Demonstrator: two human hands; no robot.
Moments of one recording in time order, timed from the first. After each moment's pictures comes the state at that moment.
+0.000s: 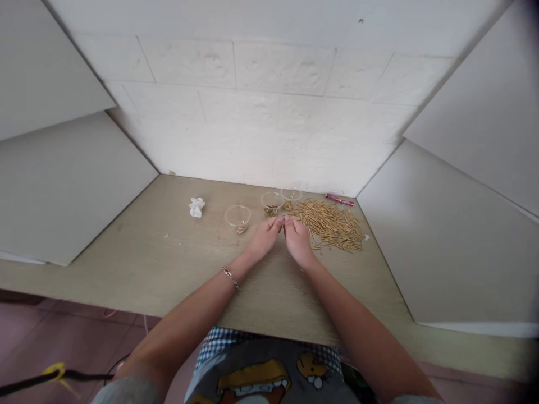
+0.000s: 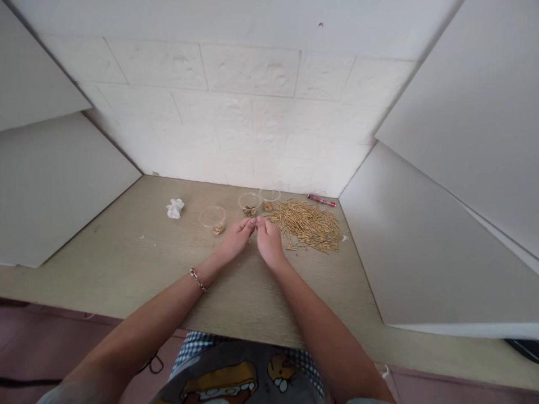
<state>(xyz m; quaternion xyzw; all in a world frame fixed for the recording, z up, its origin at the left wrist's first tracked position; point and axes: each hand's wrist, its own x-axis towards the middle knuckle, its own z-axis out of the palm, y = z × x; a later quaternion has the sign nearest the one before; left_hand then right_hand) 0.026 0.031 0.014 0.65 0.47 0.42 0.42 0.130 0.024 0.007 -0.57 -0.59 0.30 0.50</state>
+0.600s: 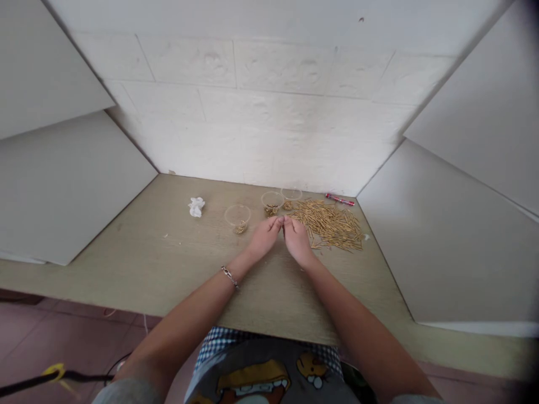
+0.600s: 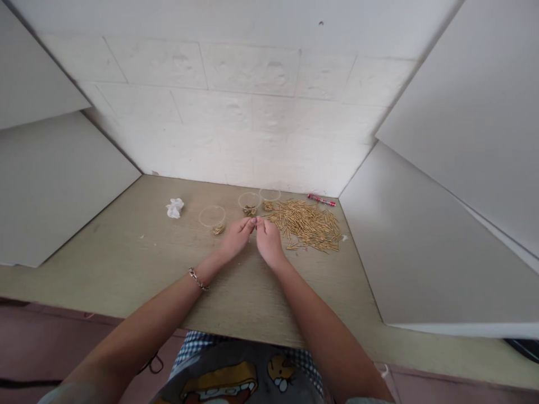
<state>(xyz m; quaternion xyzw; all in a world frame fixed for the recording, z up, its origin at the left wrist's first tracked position) 0.026 0.034 0.012 0.68 0.48 0.40 0.38 0.130 0.027 0.006 -0.57 -0.59 0.31 0.48</state>
